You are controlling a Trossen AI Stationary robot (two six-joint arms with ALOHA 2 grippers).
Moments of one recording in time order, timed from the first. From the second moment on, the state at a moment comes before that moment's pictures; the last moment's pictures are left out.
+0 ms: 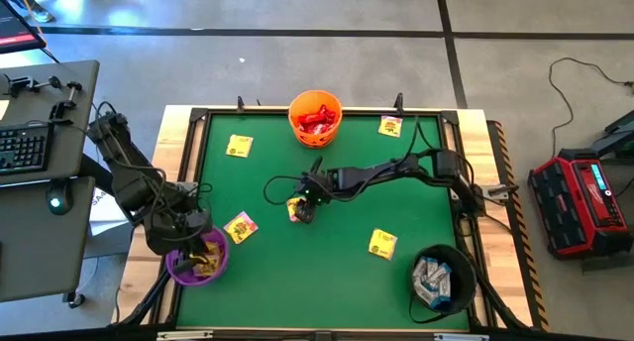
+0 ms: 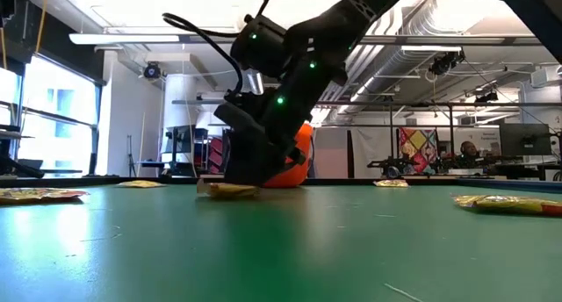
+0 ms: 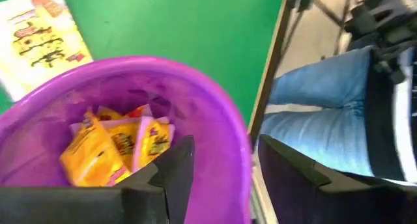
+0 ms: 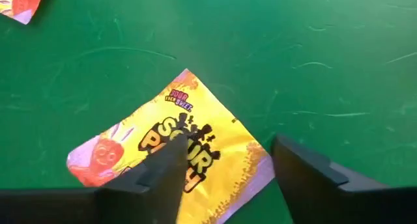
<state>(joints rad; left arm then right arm) -0.91 0.90 0.89 -0.95 -0.11 -1.28 -0.03 2.19 1.48 -0.26 0.06 0.39</state>
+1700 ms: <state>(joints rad) -0.56 0.76 0.71 -0.41 -0.12 -0.94 -0.06 2.19 1.71 -0.46 -0.13 0.34</state>
